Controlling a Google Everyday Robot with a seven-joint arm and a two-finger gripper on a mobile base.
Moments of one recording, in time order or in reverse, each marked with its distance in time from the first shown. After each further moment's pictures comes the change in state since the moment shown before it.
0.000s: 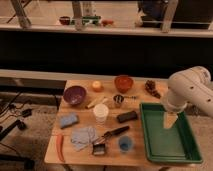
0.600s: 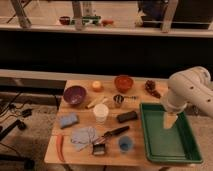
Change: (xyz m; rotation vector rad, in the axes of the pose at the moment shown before) arm 0.000 0.001 0.001 -0.002 -0.001 0.000
